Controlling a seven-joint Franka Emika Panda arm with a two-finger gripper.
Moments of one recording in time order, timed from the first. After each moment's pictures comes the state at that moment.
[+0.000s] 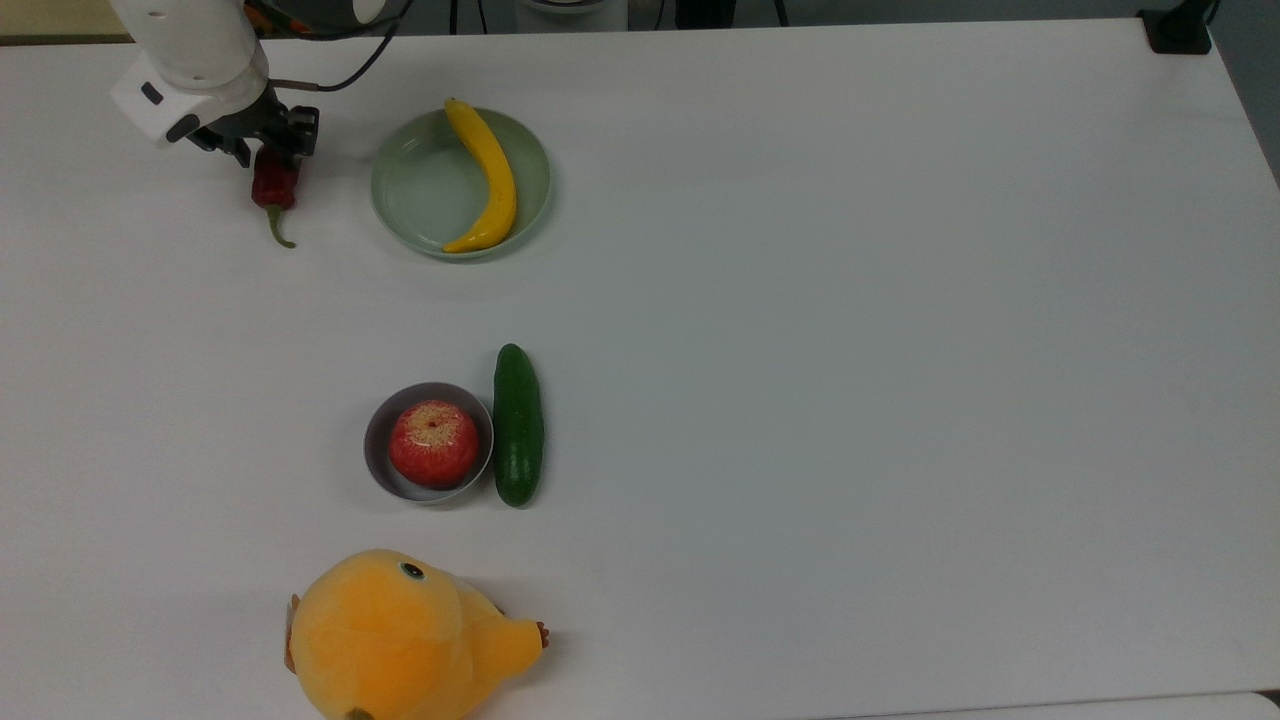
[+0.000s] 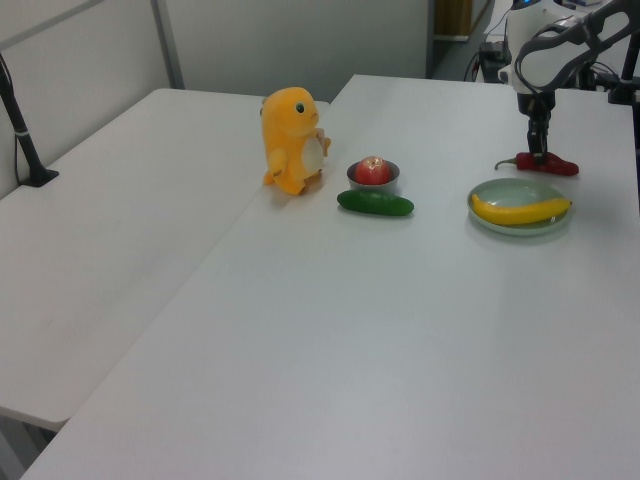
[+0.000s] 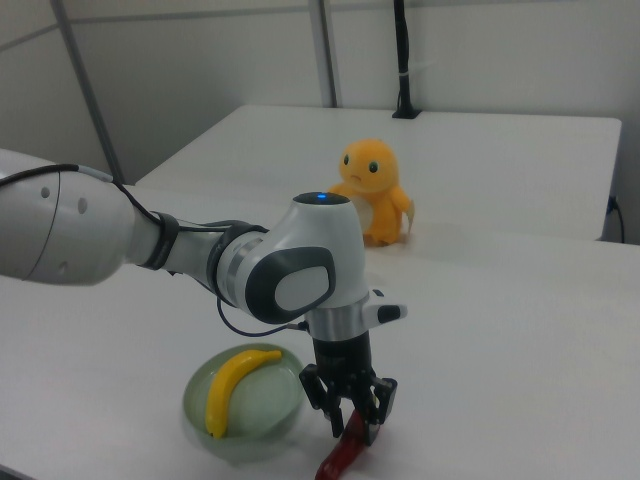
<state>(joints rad) -0.09 0.24 -0.36 -2.03 -0.14 2.14 -0.44</state>
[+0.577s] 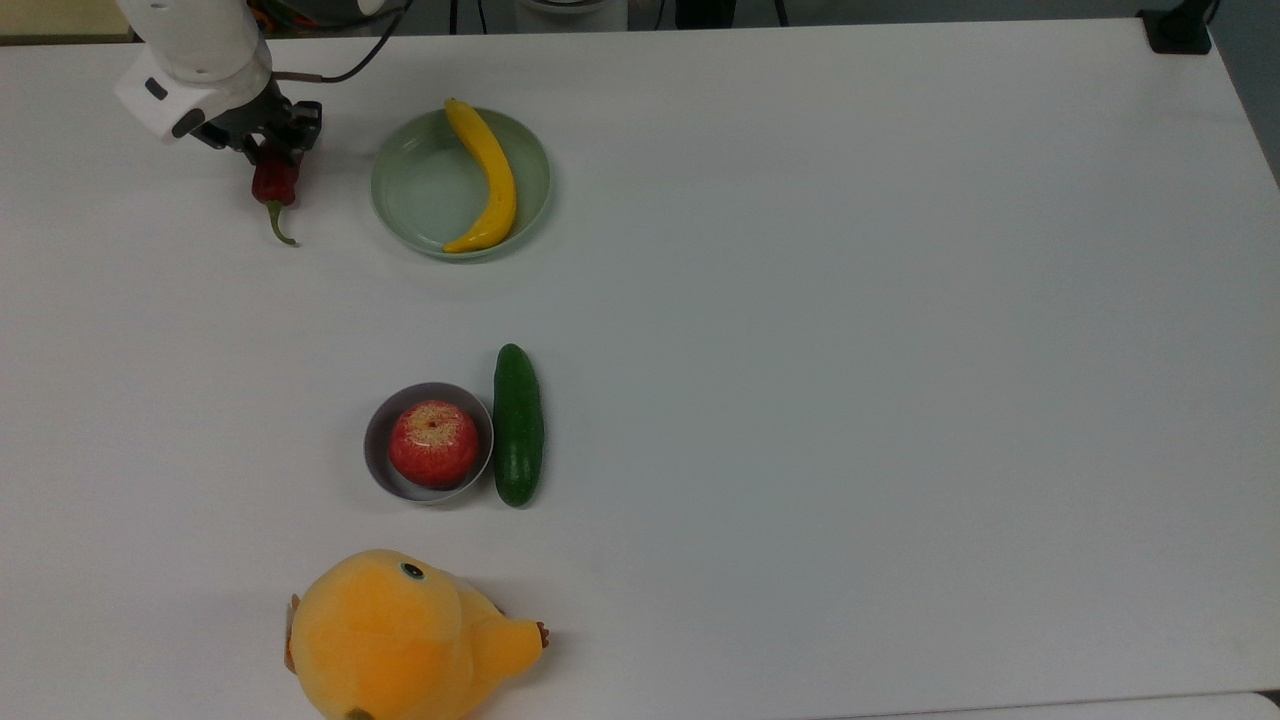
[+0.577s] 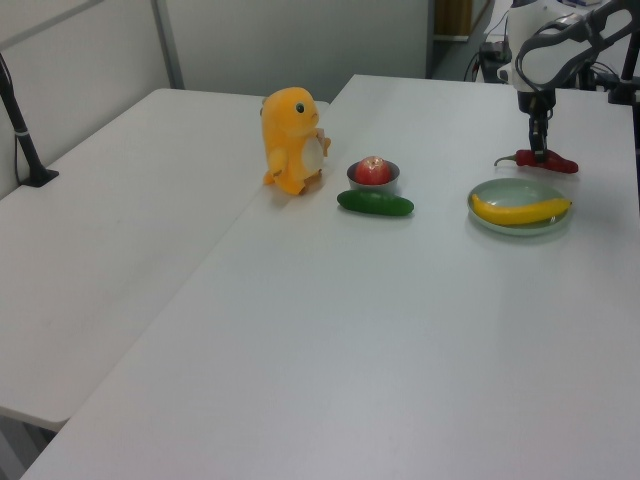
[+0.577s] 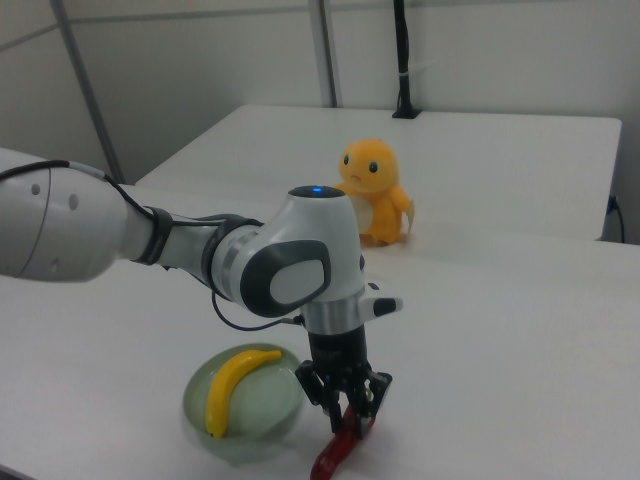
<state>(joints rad) -0.08 0.22 -0.35 -2.04 -0.14 2.13 -0.46</state>
